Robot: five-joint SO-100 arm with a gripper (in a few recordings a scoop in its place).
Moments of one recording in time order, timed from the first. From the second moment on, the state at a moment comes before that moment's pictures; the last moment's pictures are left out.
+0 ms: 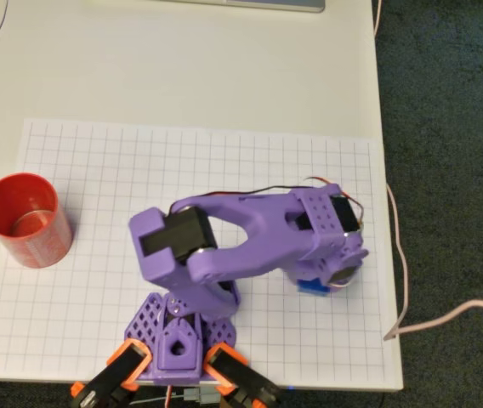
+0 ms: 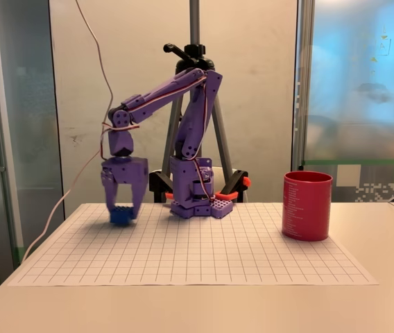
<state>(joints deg) 71.9 114.3 137.6 63.2 25.6</state>
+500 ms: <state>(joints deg) 50.3 115.5 113.2 57.0 10.0</state>
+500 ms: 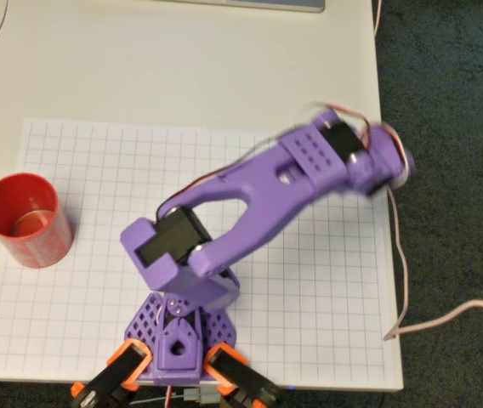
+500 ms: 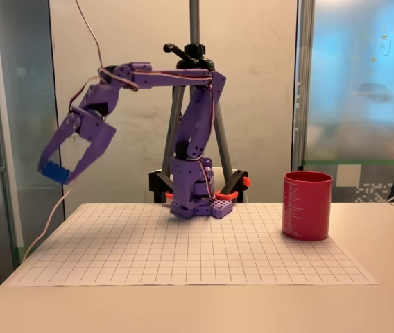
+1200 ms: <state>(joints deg) -31.0 122.4 107.8 69.9 16.3</state>
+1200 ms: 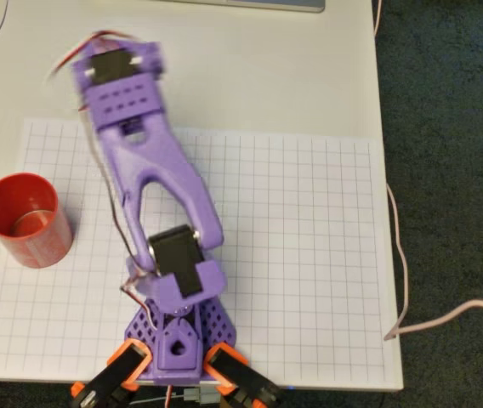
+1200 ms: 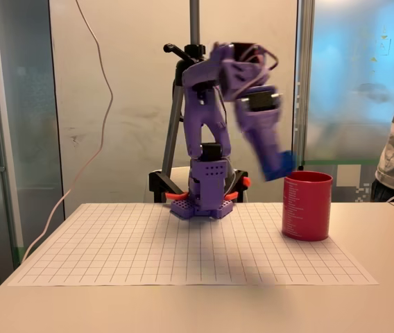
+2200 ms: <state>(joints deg) -61.8 137.6 120.7 81.2 26.0</state>
